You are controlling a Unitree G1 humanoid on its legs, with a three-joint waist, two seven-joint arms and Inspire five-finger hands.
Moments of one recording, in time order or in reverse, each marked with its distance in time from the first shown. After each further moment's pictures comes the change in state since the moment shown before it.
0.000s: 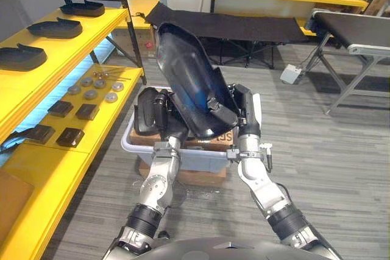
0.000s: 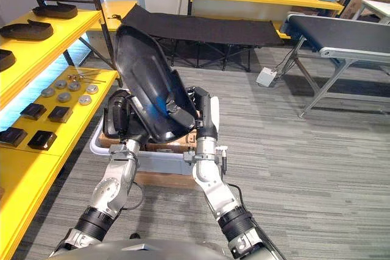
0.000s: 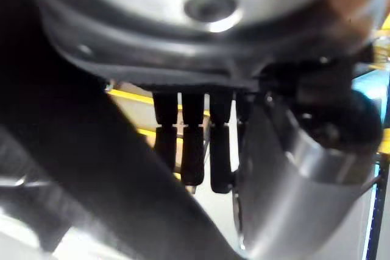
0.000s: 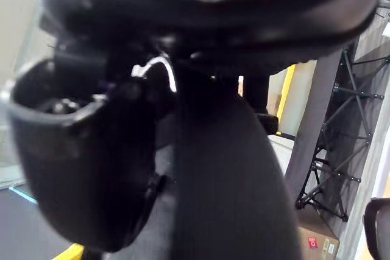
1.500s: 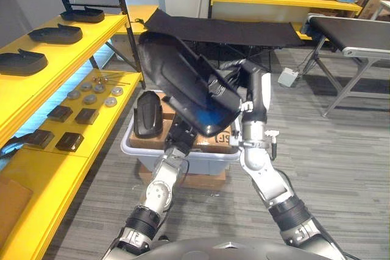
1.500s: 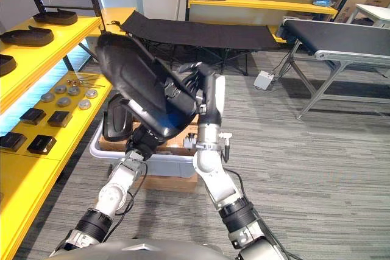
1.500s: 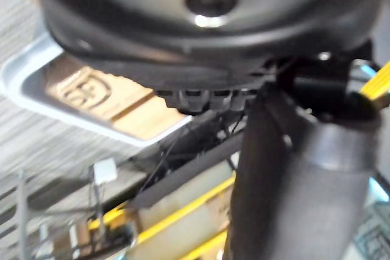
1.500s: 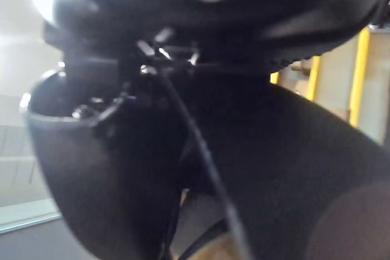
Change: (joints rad) left arm 0.010 -0.010 0.137 0.186 0.790 0.100 0.339; right arm -0.112 -0.026 -0.142 -0.166 -0.037 -0.020 -0.038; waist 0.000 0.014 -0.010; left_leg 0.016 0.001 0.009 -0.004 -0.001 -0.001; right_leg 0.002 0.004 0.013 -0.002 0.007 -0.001
